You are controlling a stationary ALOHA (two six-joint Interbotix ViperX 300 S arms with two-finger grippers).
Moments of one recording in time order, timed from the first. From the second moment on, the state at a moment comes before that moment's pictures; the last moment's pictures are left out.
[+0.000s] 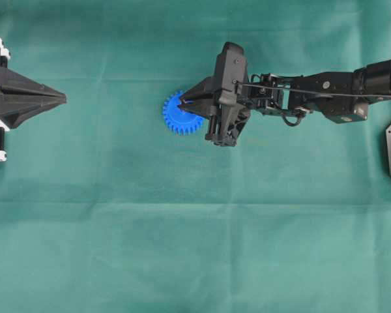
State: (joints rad) left arm 0.07 -0.96 1.17 0.01 -0.17 -0.01; right arm -0.15 0.19 0.67 0.02 -0.37 -0.01
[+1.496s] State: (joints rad) left arm 0.08 -0.96 1.18 0.01 -0.15 -0.01; right arm -0.14 0.26 0.66 0.03 -0.40 -0.01
